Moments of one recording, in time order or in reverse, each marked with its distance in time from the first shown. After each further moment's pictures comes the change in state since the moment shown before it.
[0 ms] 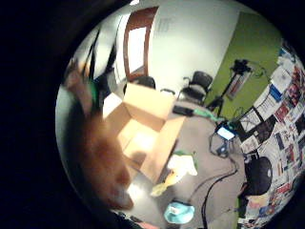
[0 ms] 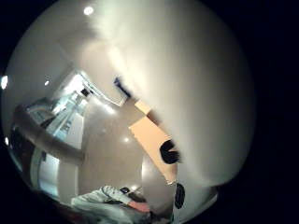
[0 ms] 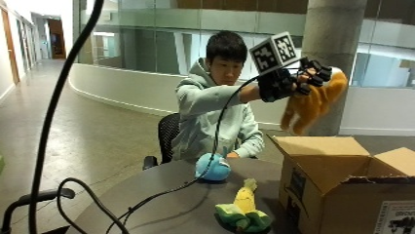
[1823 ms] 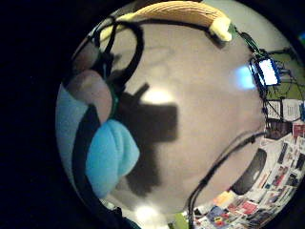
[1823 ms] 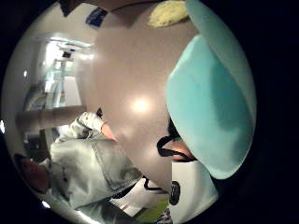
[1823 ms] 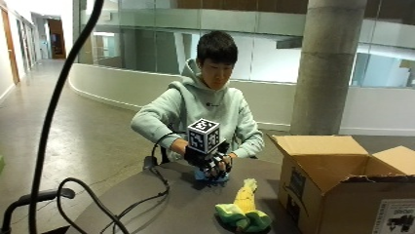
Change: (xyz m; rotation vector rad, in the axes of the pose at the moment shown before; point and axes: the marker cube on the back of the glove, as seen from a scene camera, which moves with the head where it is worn) arm 0.129 0.347 0.126 -0.560 0.044 -0.194
